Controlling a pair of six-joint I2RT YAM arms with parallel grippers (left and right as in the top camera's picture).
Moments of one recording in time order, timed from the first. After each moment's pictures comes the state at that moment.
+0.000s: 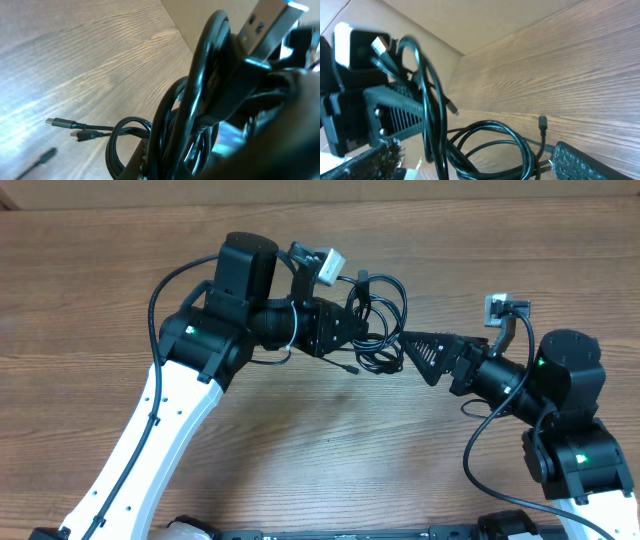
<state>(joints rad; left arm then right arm) -0.42 1.44 1.46 -0.73 0.83 -0.30 0.16 0.87 0.92 -0.41 -0.65 0.67</state>
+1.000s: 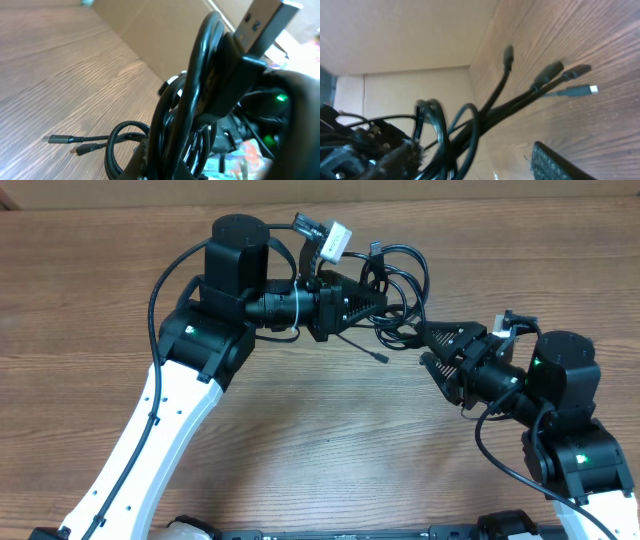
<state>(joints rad) -0.42 1.44 1.46 -0.40 0.96 -0.42 0.16 0.87 0.92 -0.49 -0.60 1.29</state>
